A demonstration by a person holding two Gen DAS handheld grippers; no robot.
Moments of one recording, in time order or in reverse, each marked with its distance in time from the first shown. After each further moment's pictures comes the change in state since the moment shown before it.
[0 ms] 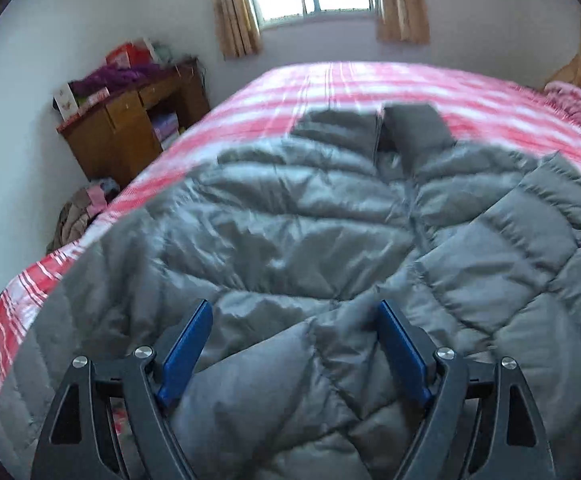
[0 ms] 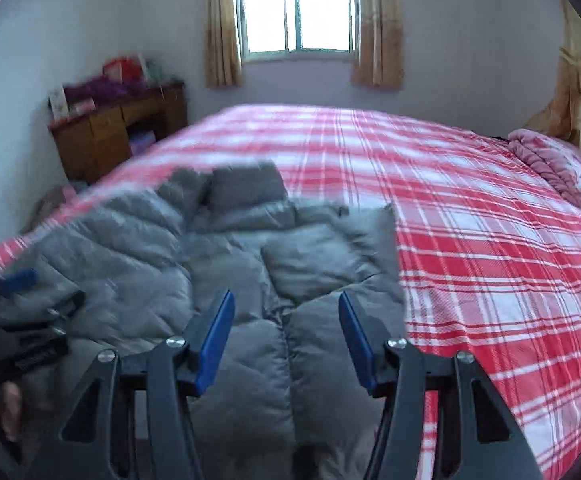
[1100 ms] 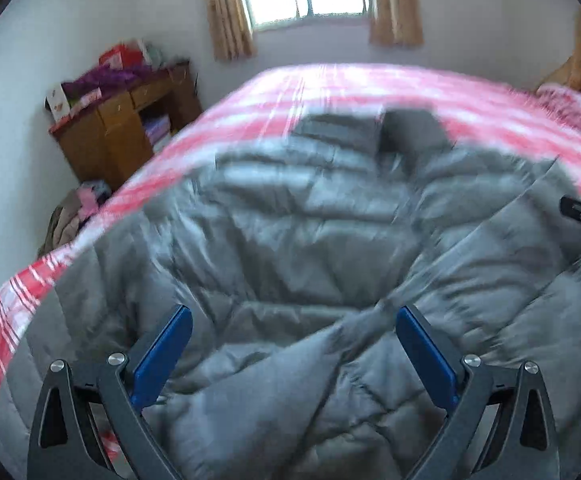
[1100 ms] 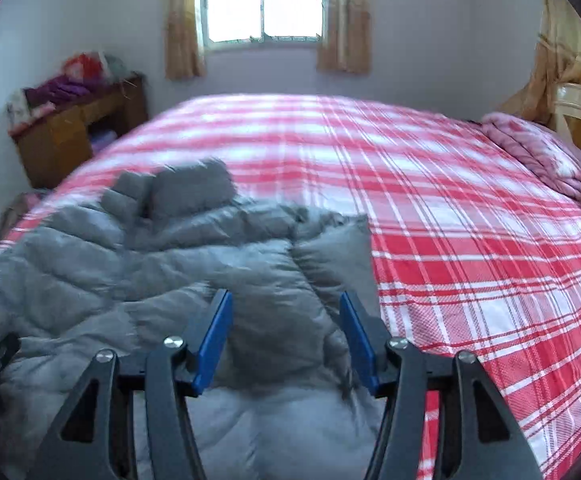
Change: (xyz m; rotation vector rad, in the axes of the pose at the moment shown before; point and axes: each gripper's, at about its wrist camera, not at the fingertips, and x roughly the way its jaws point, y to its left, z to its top) left arm 0.015 0.006 -0.001 0.008 0.005 -0.030; right arm 0.040 -0.031 0.027 0.076 0.049 -0.124
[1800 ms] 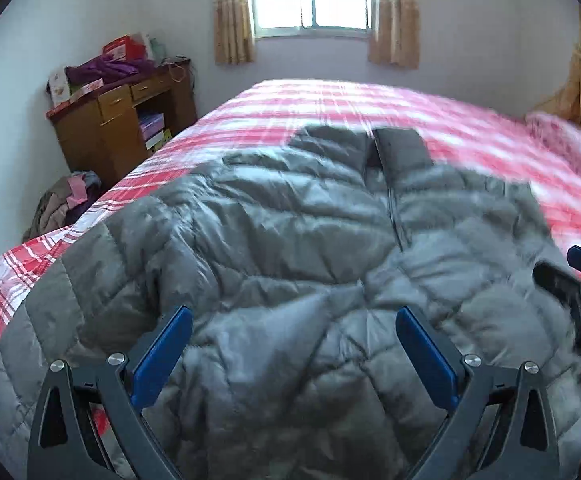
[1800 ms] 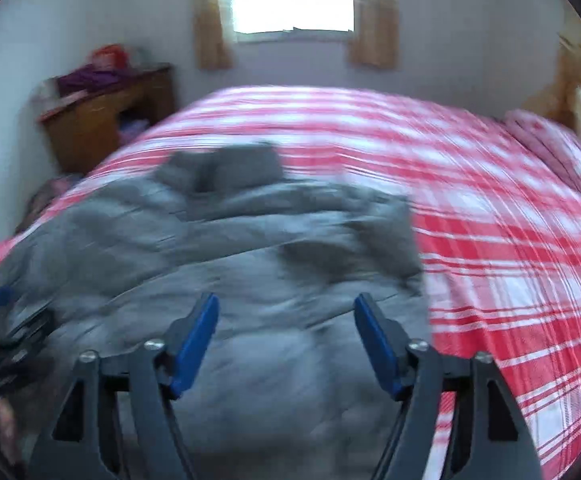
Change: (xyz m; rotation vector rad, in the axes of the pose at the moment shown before) left arm -0.039 0.013 -0.017 -0.054 -0.059 -0.079; right arm -0.065 0.045 -0.036 -0.077 -0.006 0.141
